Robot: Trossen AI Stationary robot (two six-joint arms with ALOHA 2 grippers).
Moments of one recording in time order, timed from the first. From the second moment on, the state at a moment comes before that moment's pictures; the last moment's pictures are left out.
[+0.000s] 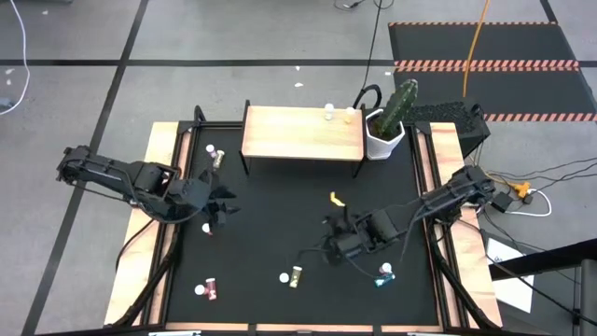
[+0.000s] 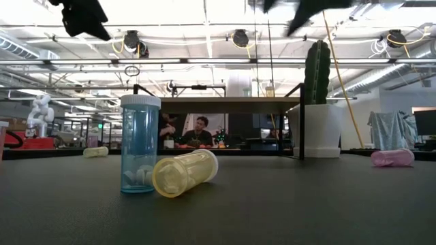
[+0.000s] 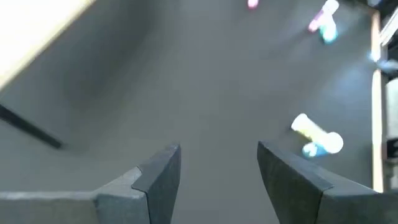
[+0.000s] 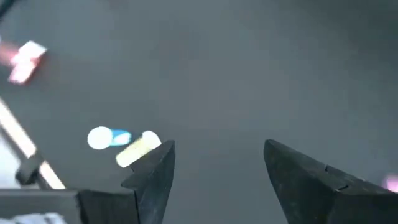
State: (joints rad) left arm -0.28 0.93 0.95 -0.86 -0.27 -0.60; right arm 0.45 1.74 1.62 -1.14 0.37 1.35
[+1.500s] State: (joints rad) left arm -0.62 0.93 0.95 -1.18 -0.63 -1.21; right arm 0.20 1.09 0.42 -0.61 0.15 2.14
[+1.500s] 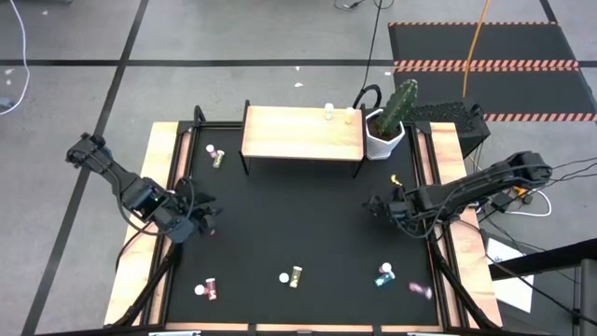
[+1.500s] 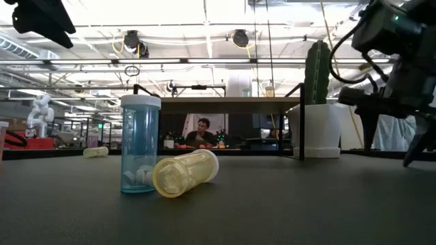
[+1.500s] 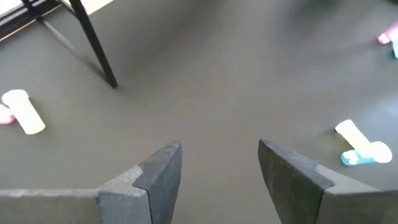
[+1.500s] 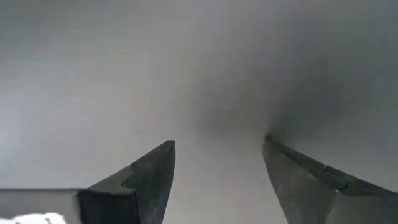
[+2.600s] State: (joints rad) left arm -0.43 1.02 0.95 -0.86 -0.64 -0.93; right arm 0.76 1.28 0.94 -1.01 -0.07 1.05
